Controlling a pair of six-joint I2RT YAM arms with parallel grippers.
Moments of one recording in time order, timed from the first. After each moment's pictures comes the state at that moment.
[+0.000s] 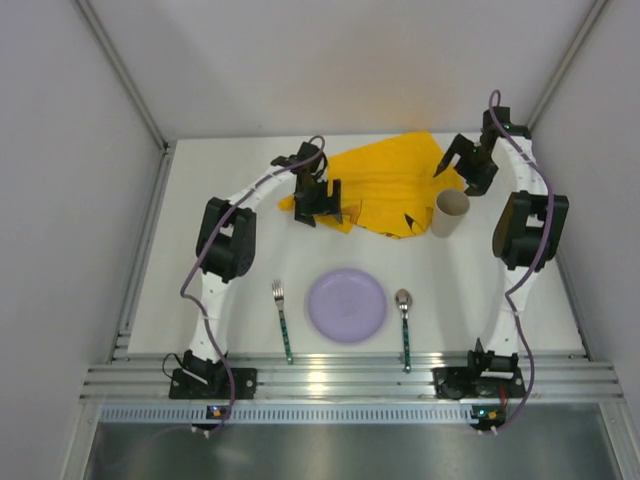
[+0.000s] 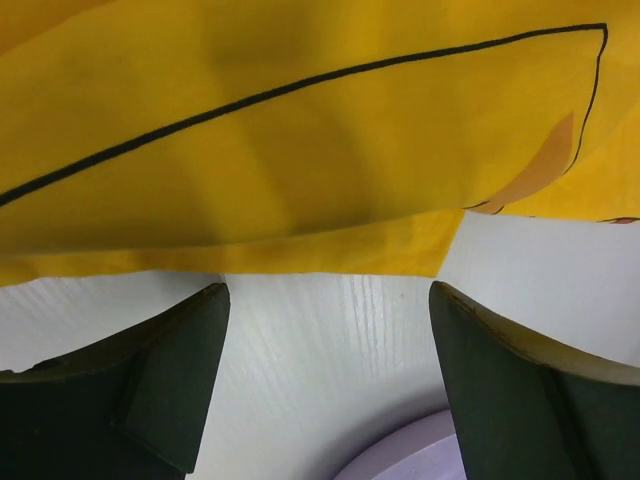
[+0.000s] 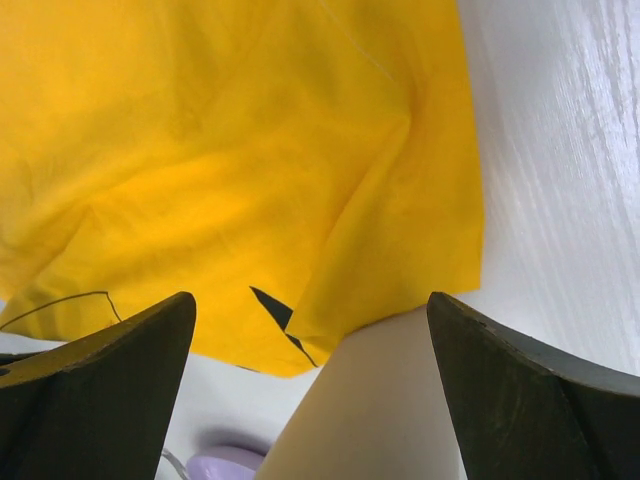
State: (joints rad) left arm -0.44 2.29 1.91 -0.79 0.26 -0.42; right arm -0.09 2.23 2.05 -0.97 -0.23 0.49
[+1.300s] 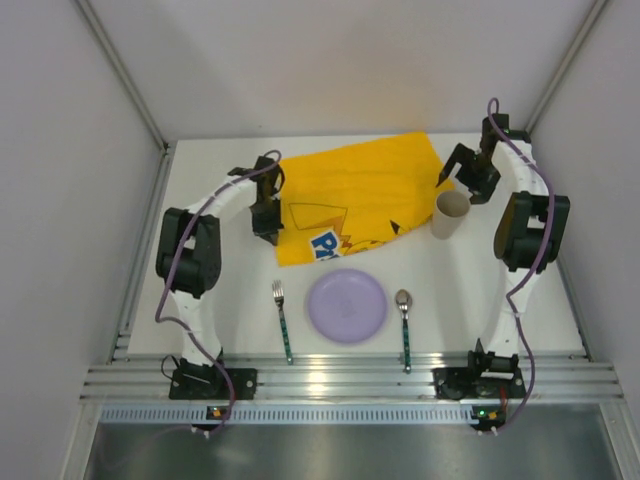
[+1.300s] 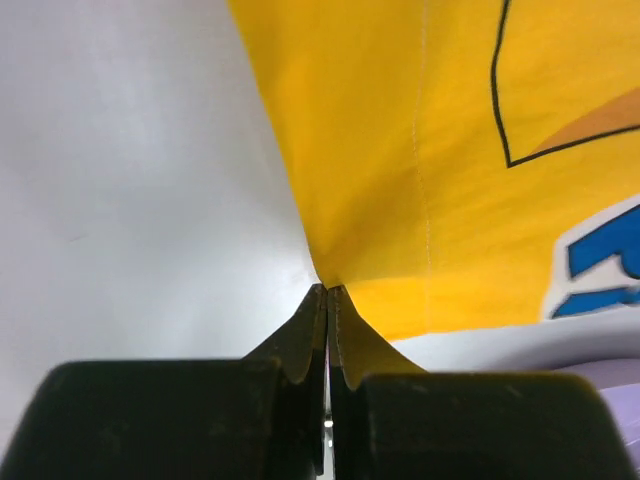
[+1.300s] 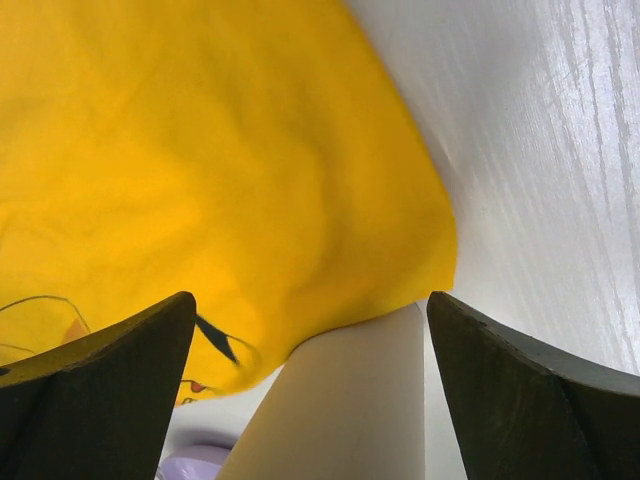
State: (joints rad) left arm -0.33 2.05 1.57 -0.87 0.06 -0.37; right arm -0.09 2.20 1.97 -0.99 -0.18 0.47
